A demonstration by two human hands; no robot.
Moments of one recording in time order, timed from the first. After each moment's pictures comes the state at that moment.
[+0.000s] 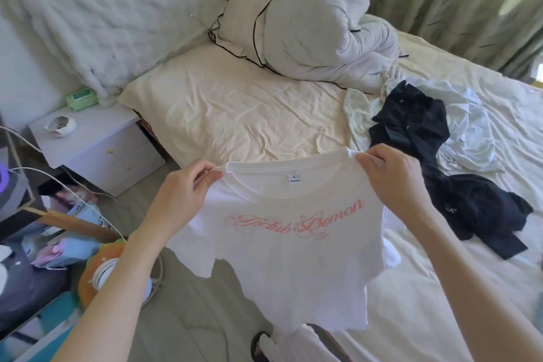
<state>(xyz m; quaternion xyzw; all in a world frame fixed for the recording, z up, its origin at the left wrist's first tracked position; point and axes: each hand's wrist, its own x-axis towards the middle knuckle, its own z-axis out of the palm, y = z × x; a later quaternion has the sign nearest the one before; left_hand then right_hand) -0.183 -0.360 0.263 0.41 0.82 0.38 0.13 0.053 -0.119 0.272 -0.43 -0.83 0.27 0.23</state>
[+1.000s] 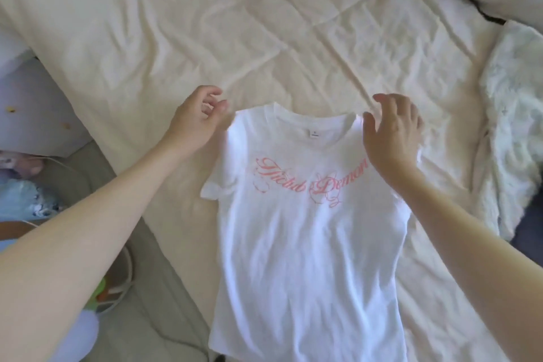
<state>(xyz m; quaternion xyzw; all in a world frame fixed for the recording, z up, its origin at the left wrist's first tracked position) -0.509 -0.031 -0.091 0.24 0.88 0.34 0.23 -0.292 0.182 -0.109 -0.44 -0.87 0.19 0.09</state>
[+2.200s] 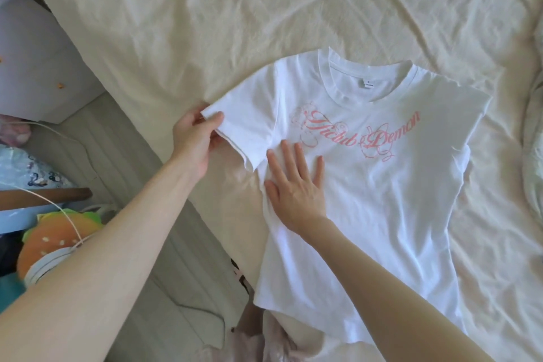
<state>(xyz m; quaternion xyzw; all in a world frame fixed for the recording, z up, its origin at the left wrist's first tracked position) -0.489 -0.150 -0.138 -0.15 0.69 0.61 0.35 -0.306 -0.079 -0.171 -0.25 -0.93 0.19 -0.19</state>
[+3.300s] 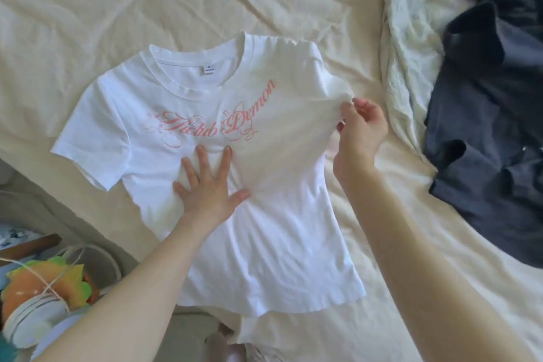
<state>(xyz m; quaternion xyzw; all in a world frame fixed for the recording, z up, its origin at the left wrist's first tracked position) -0.280 -0.051 -0.165 0.35 0.85 -0.14 0.38 -0.150 0.139 -0.119 -0.67 -0.29 0.58 0.37</state>
